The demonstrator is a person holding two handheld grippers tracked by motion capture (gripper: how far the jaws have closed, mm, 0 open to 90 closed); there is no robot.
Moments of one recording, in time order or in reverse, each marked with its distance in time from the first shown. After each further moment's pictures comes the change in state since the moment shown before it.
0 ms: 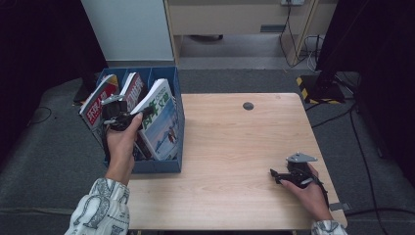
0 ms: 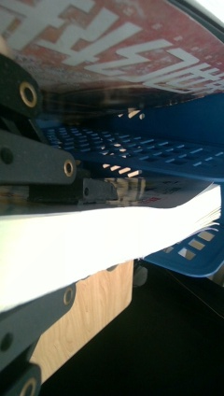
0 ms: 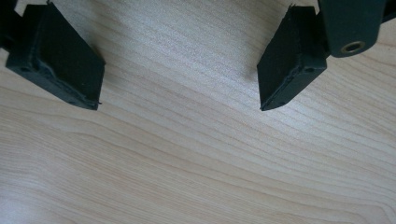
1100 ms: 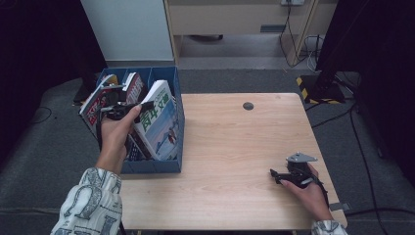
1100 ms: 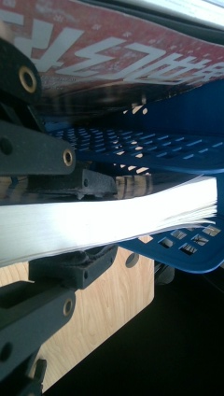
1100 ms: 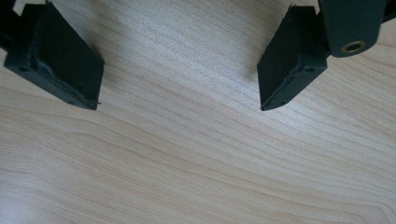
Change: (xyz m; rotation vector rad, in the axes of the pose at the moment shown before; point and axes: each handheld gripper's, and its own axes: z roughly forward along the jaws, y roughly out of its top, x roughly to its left) left arm 0.001 0.032 0.002 0.132 -0.030 0.022; right arm 0.000 0.000 0.000 -0.004 0.003 -0.001
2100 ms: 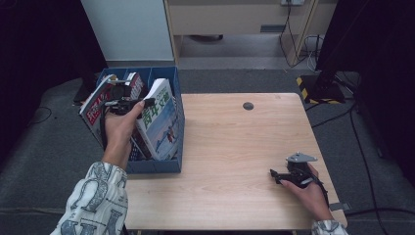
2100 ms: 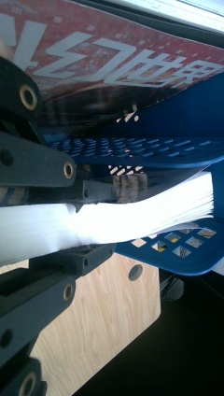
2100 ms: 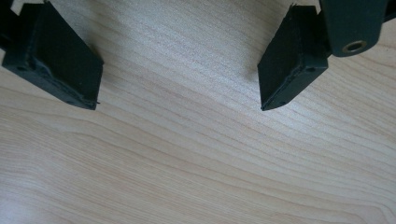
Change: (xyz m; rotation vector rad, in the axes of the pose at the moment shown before) left arm -0.012 0.015 0.006 0.032 0.069 0.051; right arm 0.000 0.000 0.000 0.002 0.004 -0.005
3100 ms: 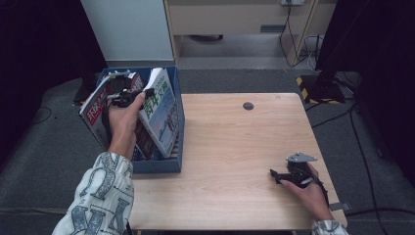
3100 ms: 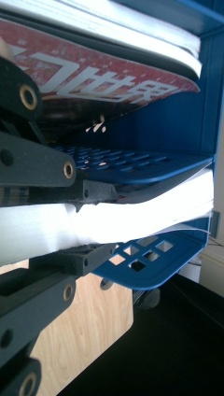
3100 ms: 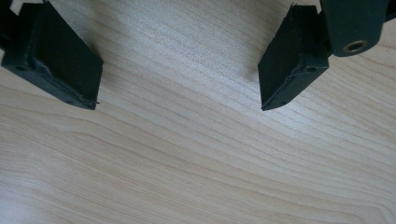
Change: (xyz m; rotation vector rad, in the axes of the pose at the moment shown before) left arm 0.004 0.015 0.011 -0.098 0.044 -0.025; right arm 0.000 0.000 0.000 -0.001 0.003 0.002
